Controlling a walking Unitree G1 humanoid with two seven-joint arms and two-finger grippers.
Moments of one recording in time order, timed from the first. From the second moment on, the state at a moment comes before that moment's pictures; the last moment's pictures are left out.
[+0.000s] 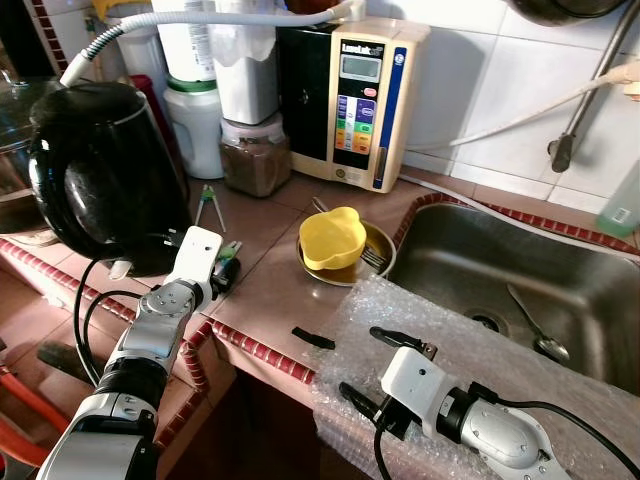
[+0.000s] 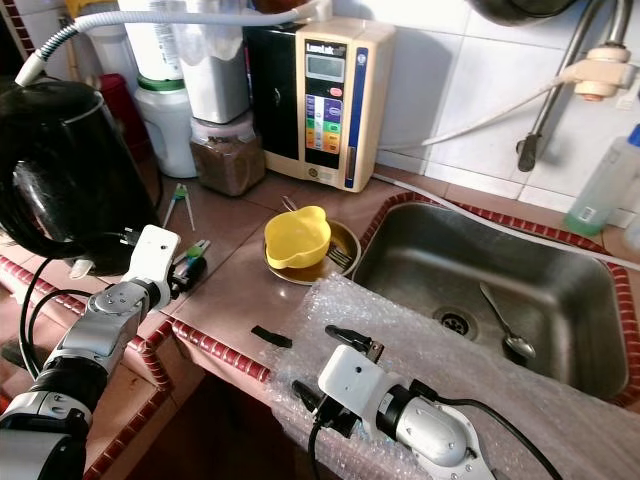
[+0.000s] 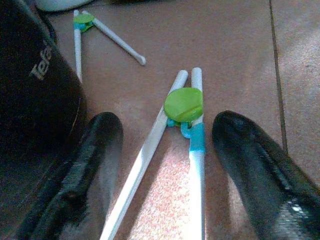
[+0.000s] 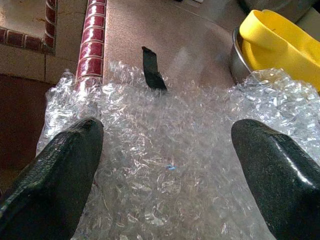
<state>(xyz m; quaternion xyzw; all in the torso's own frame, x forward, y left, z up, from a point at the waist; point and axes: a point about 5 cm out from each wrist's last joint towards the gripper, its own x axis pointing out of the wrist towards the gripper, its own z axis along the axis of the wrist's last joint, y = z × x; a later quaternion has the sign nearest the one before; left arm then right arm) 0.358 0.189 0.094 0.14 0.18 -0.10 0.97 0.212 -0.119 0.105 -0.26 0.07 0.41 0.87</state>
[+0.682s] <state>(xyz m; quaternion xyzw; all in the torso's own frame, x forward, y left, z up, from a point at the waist) 0.346 0.175 0.089 0.11 0.20 -0.14 0.96 0.211 -0.120 0.105 -0.26 0.07 0.41 0.87</state>
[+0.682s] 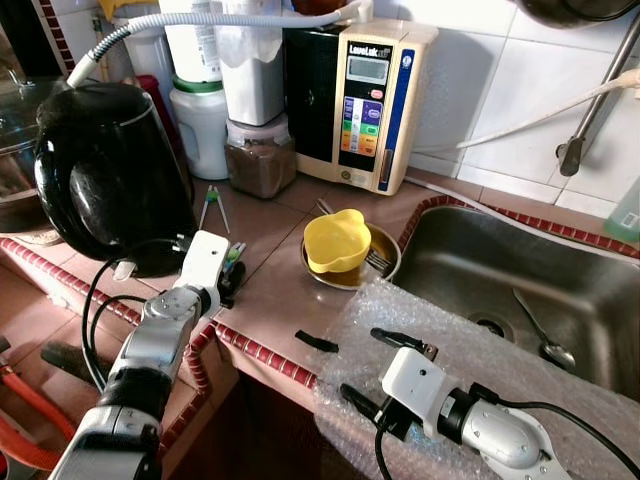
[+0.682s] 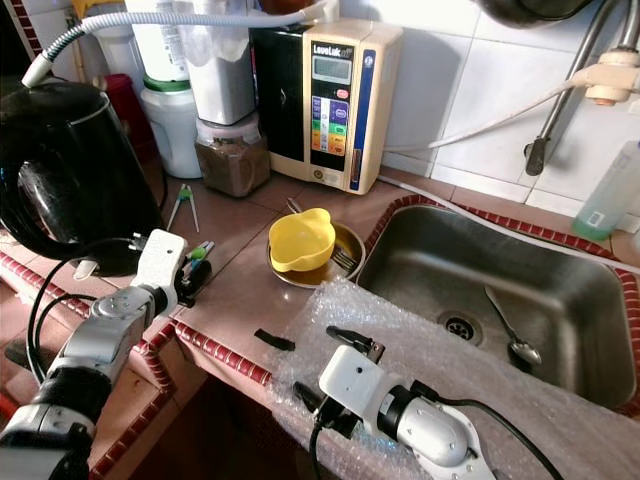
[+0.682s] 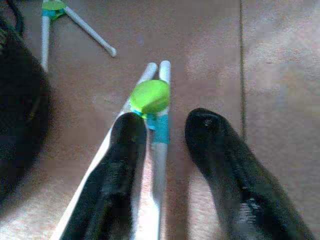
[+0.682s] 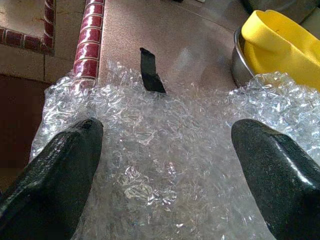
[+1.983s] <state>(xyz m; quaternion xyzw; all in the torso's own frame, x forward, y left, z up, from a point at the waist) 0.312 0.119 0.088 0.04 0.14 -0.22 0.96 0.215 -0.122 0.106 -0.26 0.07 0.40 0.88</state>
